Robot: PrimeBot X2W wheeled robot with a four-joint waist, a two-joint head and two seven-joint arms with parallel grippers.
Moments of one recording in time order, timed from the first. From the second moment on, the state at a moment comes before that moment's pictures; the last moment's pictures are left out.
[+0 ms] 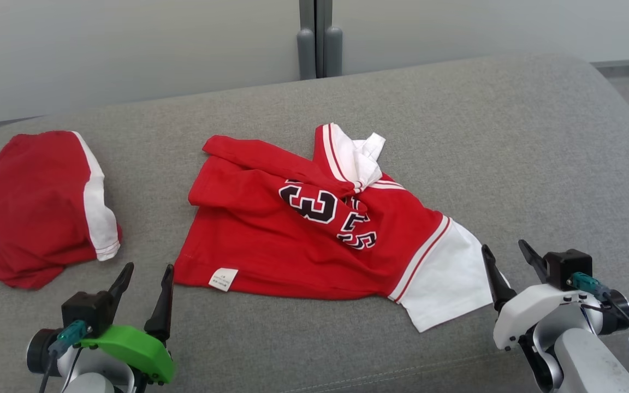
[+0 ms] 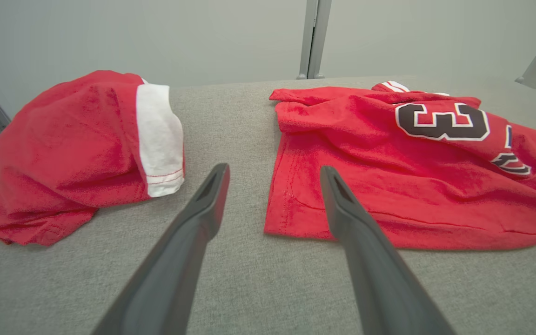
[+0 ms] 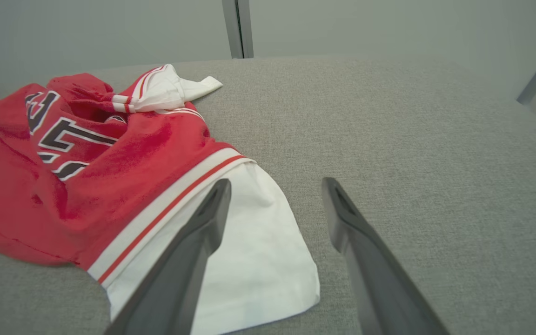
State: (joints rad) left arm -0.17 0.24 -0.21 0.47 -0.36 -0.13 -0.23; right arm -0.24 -0.17 0.12 0.54 0.23 0.13 -0.17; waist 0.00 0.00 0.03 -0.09
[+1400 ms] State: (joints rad) left arm -0.51 0.38 -0.69 0.90 -0.76 -0.13 -0.26; right arm -0.44 -0.12 0.24 0.90 0.30 0.13 -0.22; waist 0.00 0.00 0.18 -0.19
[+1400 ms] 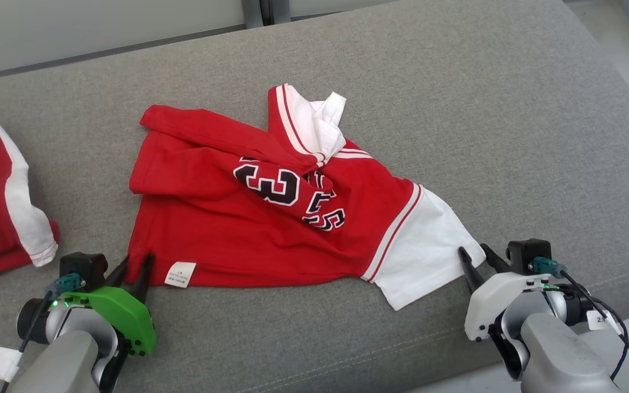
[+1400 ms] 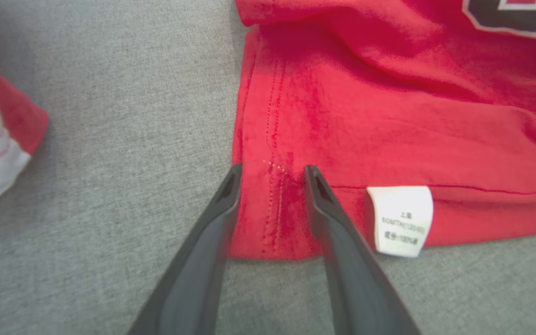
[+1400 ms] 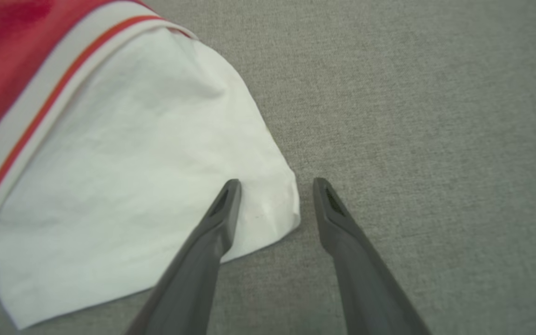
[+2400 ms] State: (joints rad) left arm -0.57 0.52 -0.71 0.57 -0.66 -0.13 -0.21; right arm -0.47 -0.19 0.40 0.58 0.68 0.13 -0.21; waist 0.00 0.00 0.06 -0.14
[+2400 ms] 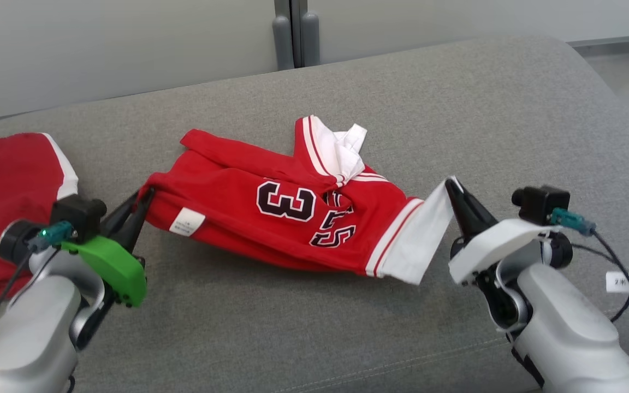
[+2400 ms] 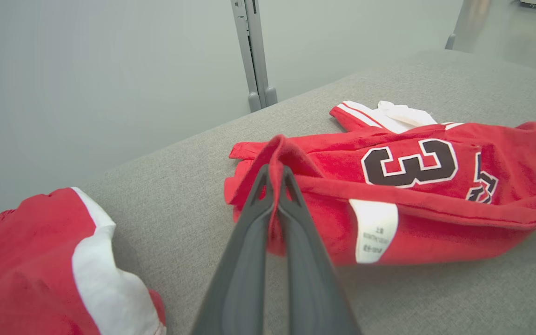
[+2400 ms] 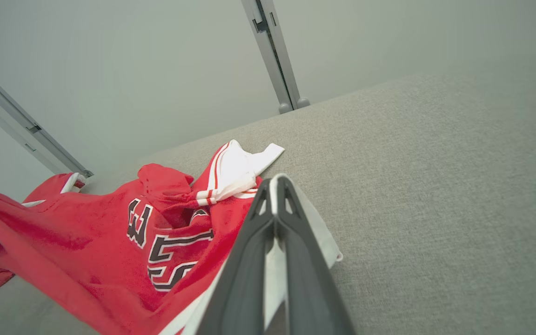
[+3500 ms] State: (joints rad) left arm -1.66 0.49 -0.83 0.80 -0.87 -0.12 -0.09; right arm -1.74 -0.14 0.26 1.20 0.98 0.13 -0.26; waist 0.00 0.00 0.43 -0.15
